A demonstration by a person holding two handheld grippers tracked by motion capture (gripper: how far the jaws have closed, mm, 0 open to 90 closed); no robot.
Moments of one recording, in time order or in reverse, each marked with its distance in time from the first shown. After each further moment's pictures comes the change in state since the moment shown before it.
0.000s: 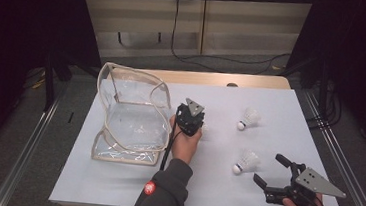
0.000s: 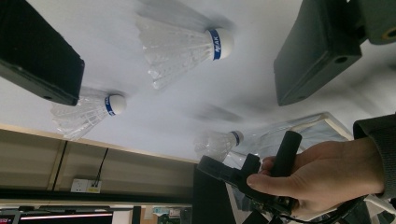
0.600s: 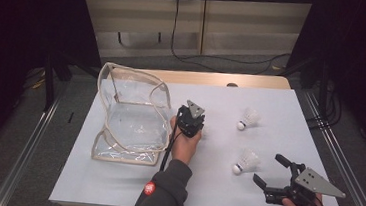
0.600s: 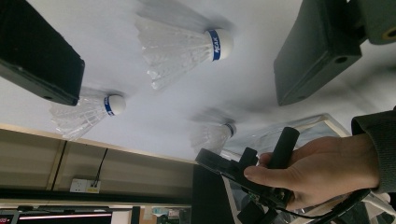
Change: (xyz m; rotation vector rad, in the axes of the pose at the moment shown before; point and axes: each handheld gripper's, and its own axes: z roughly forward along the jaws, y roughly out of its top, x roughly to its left) left arm -0.001 -0.007 0.007 0.024 -0.002 0.026; right arm 0.001 0.000 0.000 0.003 -0.001 -0.003
